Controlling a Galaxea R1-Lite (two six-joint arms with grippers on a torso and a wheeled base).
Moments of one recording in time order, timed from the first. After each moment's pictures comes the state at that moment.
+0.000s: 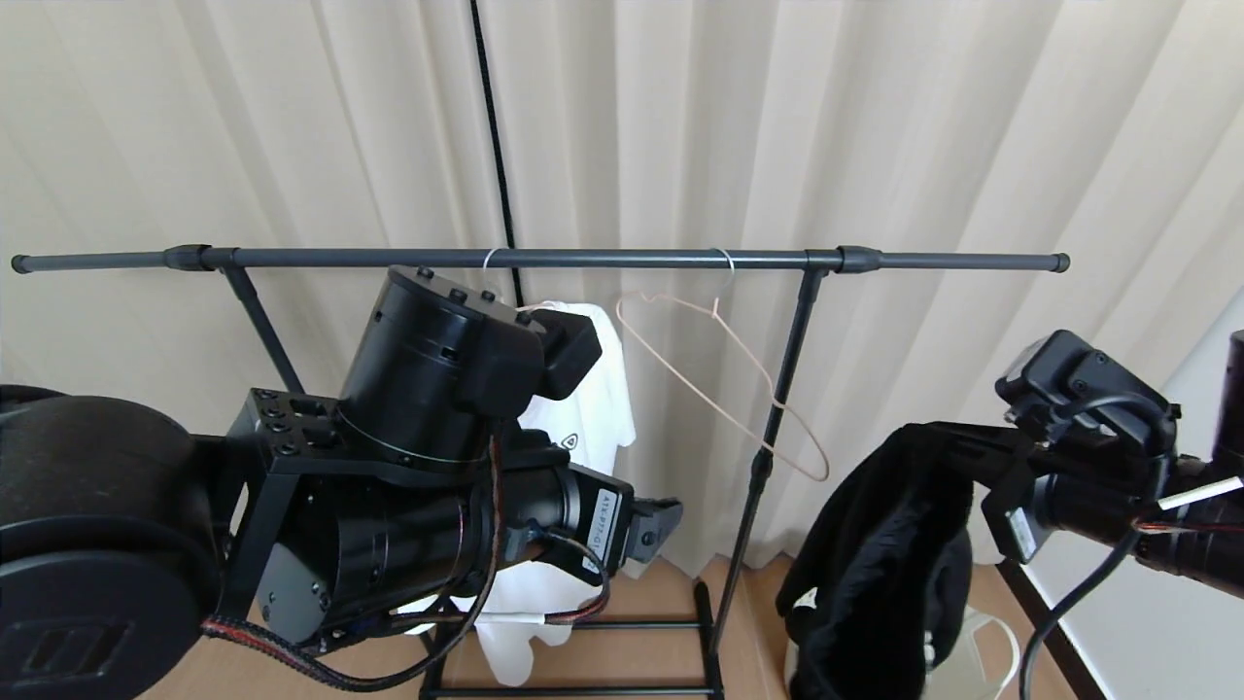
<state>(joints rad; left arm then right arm) -0.85 1.63 -1.04 0.01 0.17 -0.22 0.35 1.36 -0.56 -0.43 0.02 -0.46</state>
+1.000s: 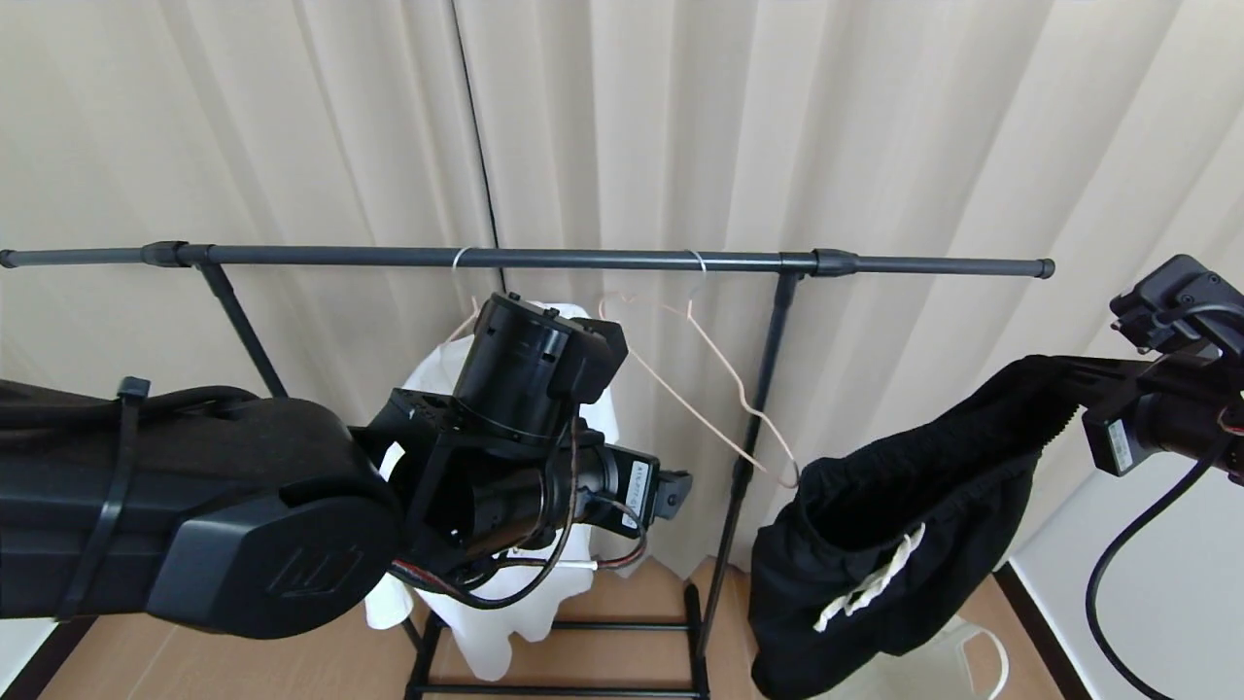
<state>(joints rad) -0.81 1.80 -1.10 -0.11 0.19 -0.22 -0.01 1.39 -0.69 -0.40 0.13 -0.52</state>
